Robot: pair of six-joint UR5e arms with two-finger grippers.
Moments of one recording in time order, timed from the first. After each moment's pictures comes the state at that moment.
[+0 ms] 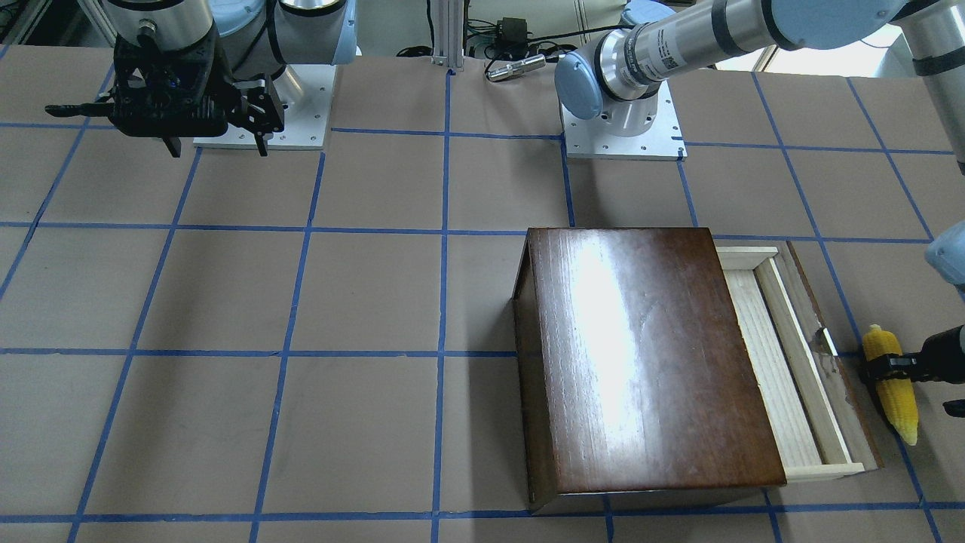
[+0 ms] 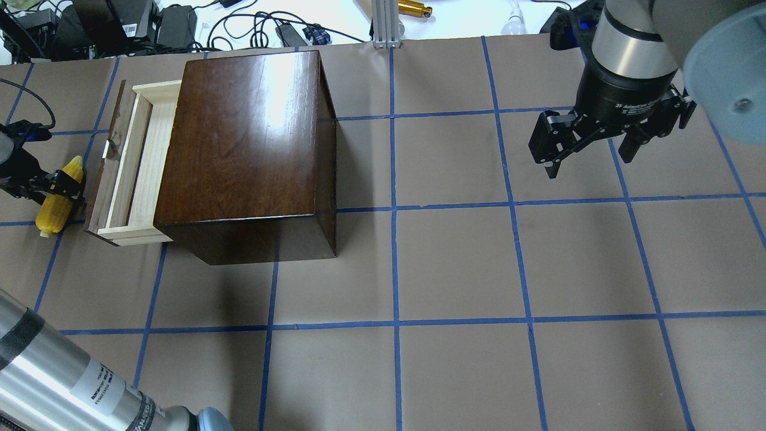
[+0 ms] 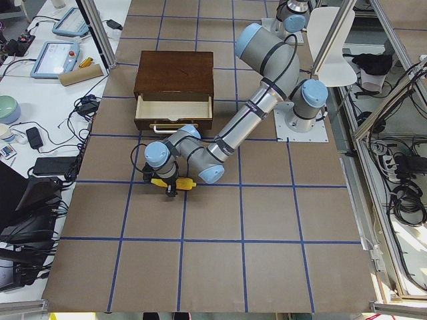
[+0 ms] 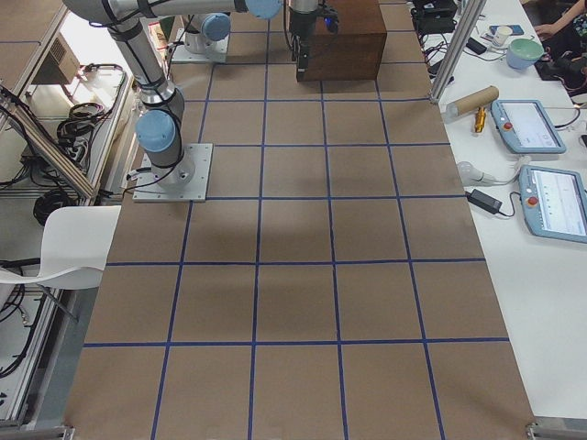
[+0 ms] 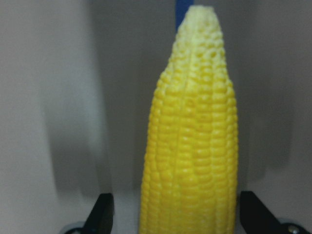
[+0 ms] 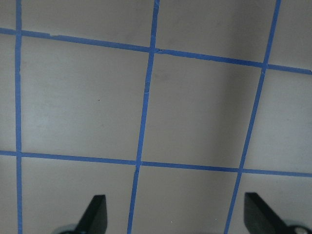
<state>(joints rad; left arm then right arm) -0.85 -2.28 -1.41 -1.11 1.60 0.75 1.61 -1.64 1.59 -1.46 -1.68 -0.08</state>
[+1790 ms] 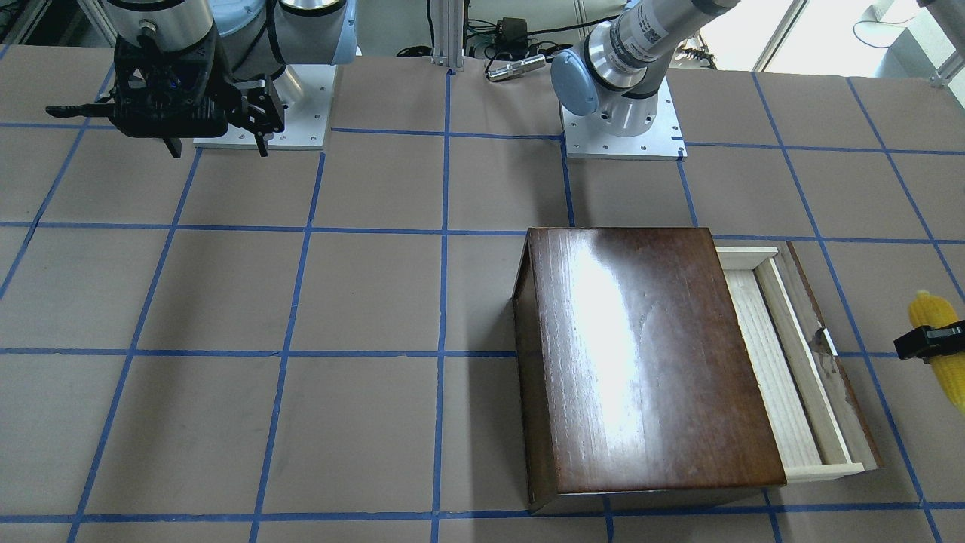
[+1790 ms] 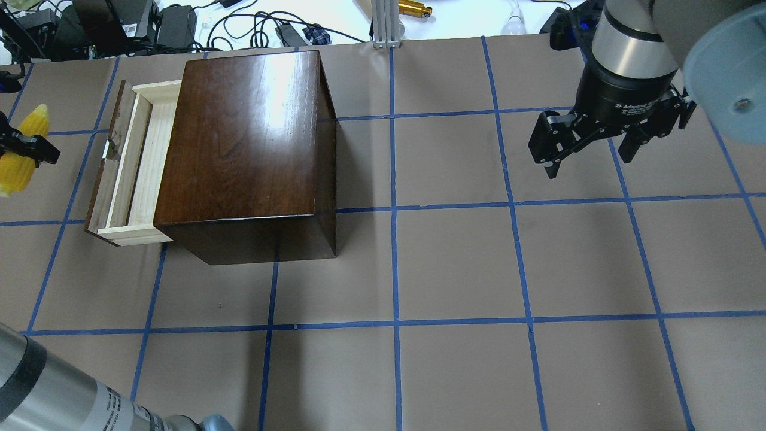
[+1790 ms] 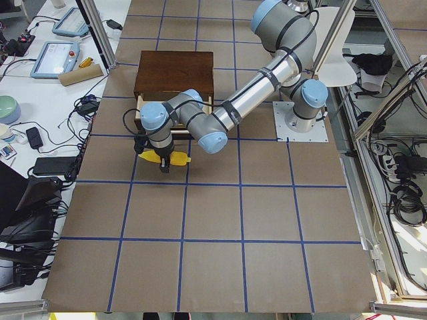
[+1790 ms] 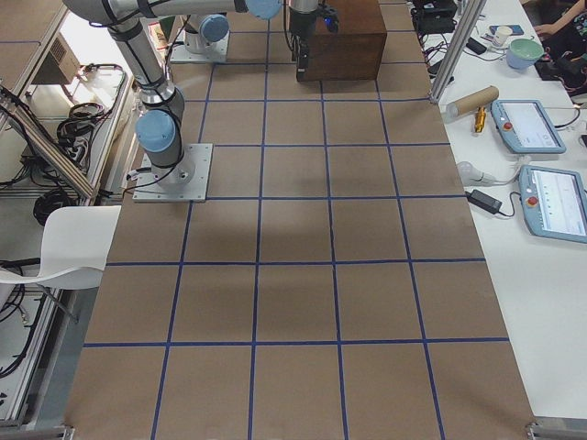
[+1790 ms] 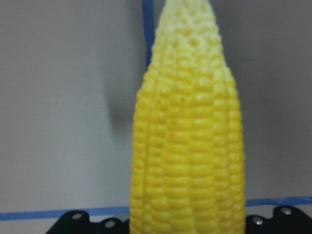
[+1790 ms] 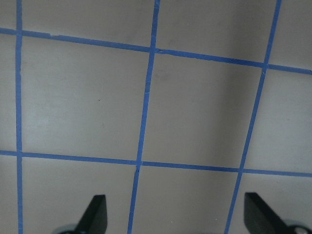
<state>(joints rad) -0.93 -2.06 -1.40 -1.28 1.57 0.70 1.61 -1.64 1.59 -1.46 -1.68 -0.08</state>
